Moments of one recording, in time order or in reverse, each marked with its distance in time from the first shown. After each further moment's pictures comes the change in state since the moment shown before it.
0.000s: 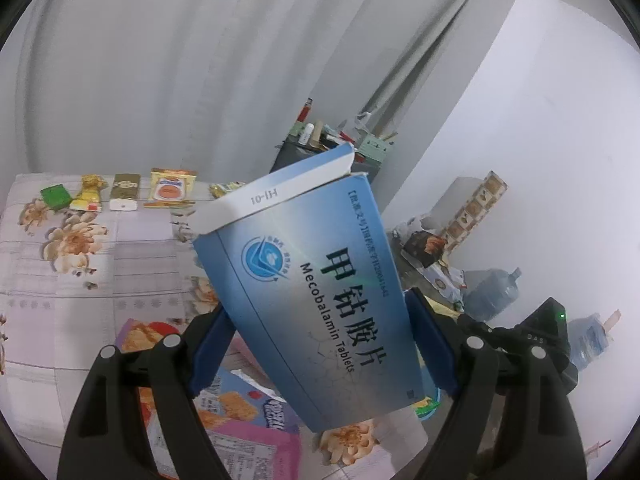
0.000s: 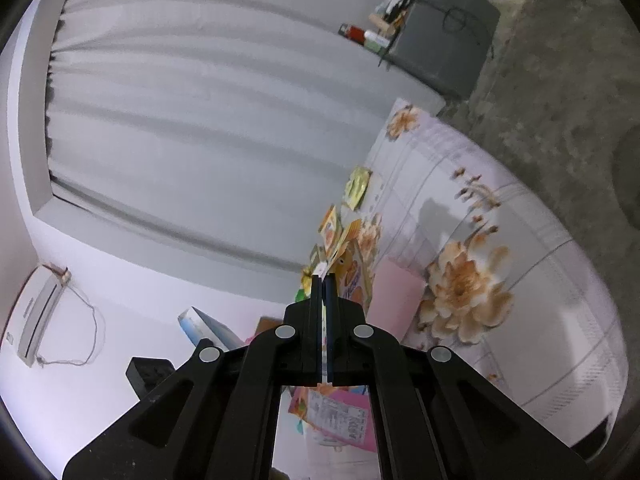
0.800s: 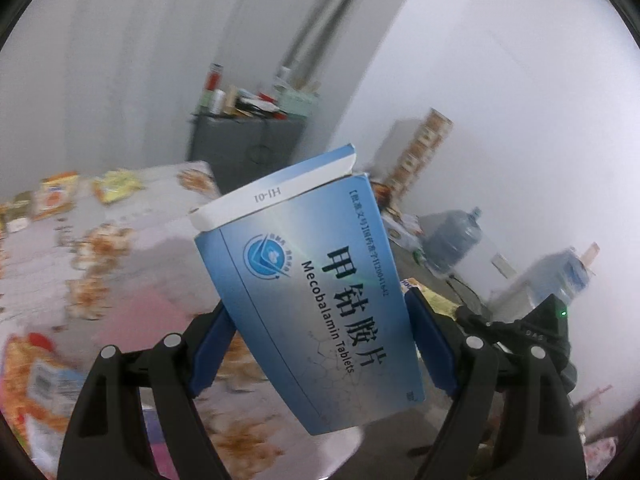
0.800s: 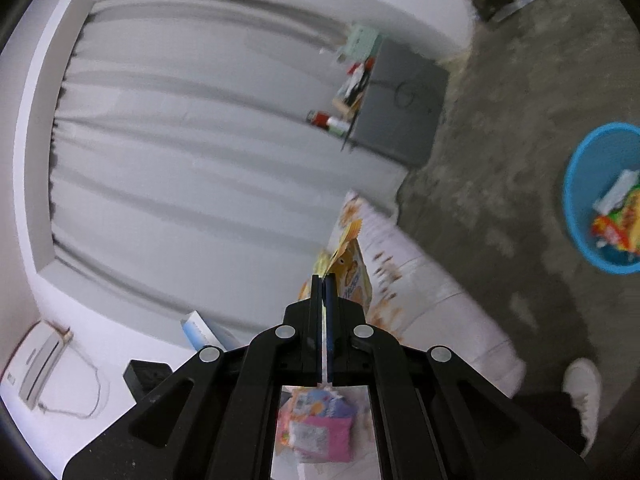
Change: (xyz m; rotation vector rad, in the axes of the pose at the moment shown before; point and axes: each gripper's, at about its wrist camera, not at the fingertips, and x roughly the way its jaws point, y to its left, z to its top) left arm 0.083 -0.140 -0.024 0.178 0.157 -0.175; right arm -0.144 -0.069 0.014 0.096 -0.289 -0.056
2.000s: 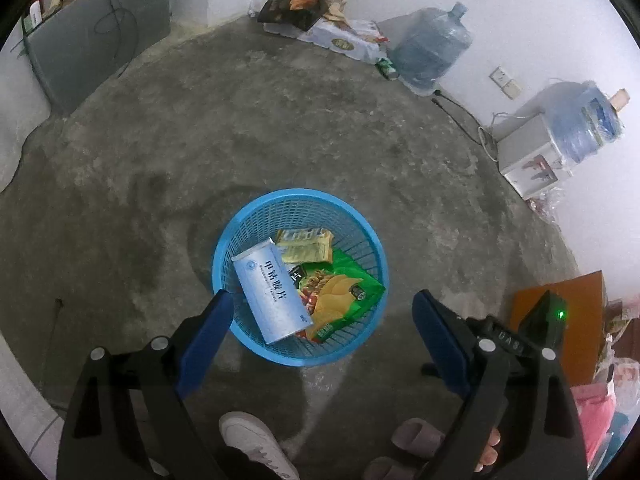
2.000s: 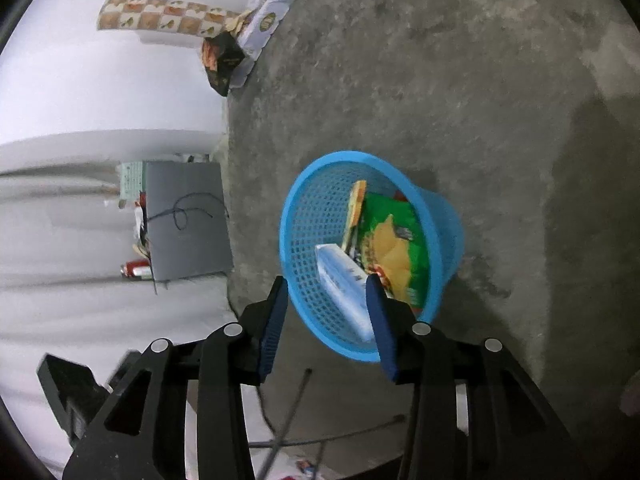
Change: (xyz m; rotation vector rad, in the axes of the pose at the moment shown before) left arm 0.387 -0.161 -0.086 0.268 0.628 -0.047; right arm -0.068 -0.270 0.034 0.482 -0.256 -0.491
